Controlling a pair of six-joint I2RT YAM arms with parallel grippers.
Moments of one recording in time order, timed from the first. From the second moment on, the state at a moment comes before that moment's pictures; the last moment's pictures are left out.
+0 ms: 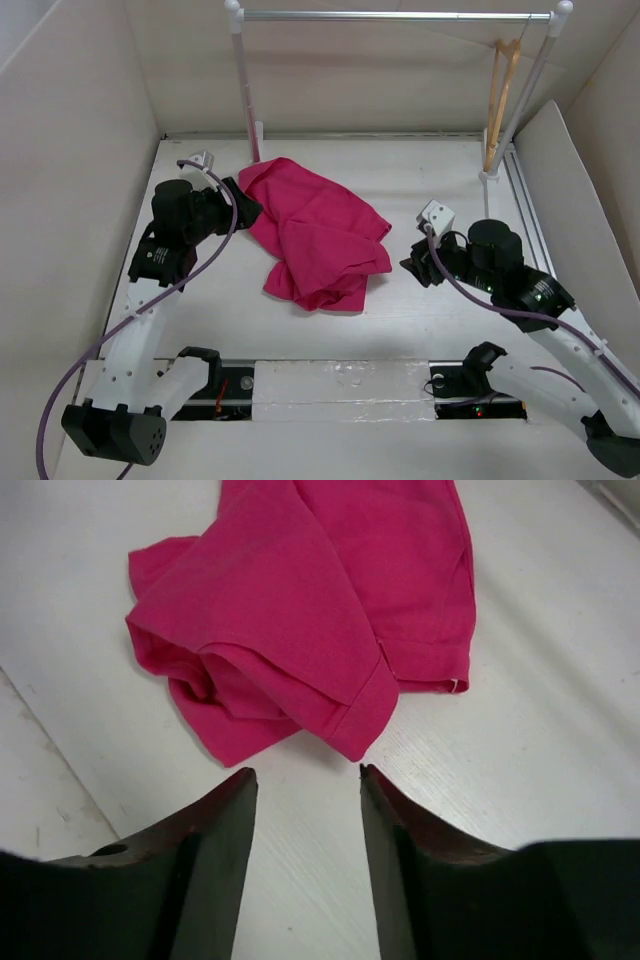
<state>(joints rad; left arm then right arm) -0.16 0.93 1.02 -0.48 0.28 -0.46 0.65 0.75 0.97 -0.63 -0.16 -0.15</state>
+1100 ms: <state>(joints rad) -0.28 0.91 0.57 -0.51 0.07 -0.83 0.64 1.37 0.89 -0.42 -0.18 -0.33</state>
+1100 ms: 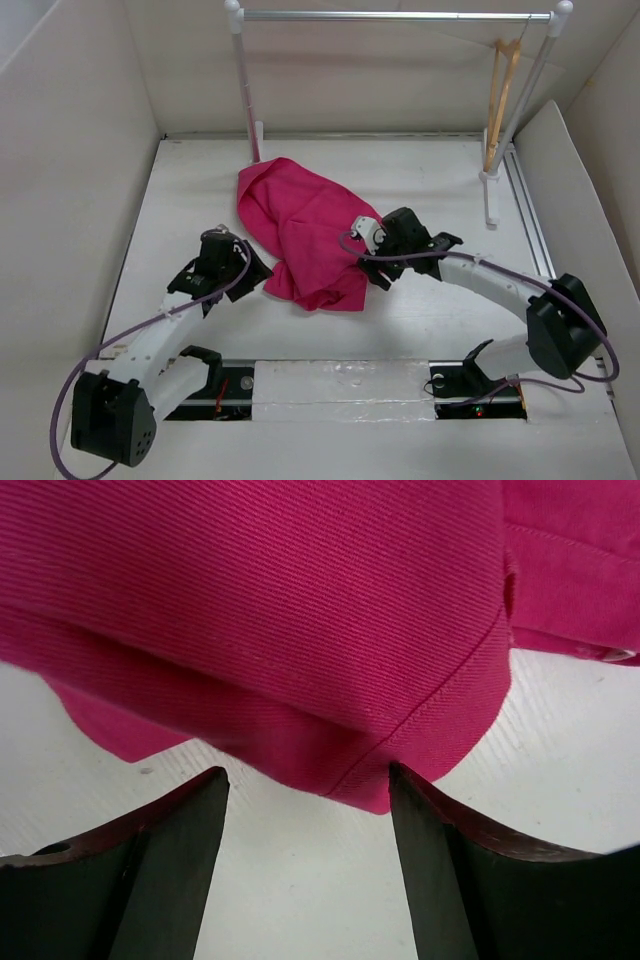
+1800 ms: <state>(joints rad) -0.23 1.29 0.55 -0.17 0.24 -0.94 0.65 1.02 1.07 -0.64 0.19 -0.25</state>
